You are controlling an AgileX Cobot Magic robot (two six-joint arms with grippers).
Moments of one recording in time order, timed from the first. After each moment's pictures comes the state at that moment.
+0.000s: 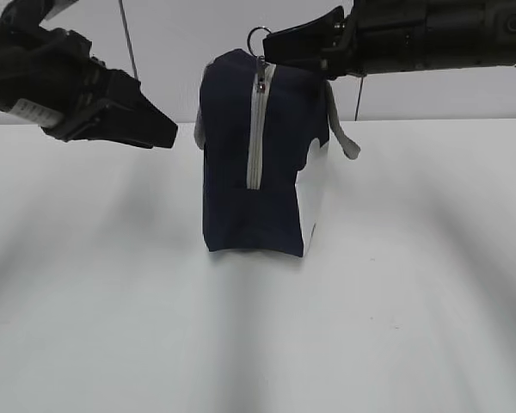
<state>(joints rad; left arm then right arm) -0.29 1.48 -1.13 -0.83 0.78 0.71 0.13 1.78 -1.30 -1.54 -0.89 1.23</state>
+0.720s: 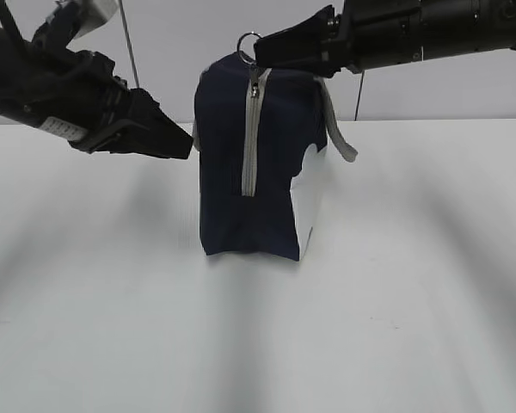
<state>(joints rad) -0.29 1.56 -1.13 -0.93 0.76 0.86 0.13 1.82 -1.40 -1.67 -0.99 1.39</state>
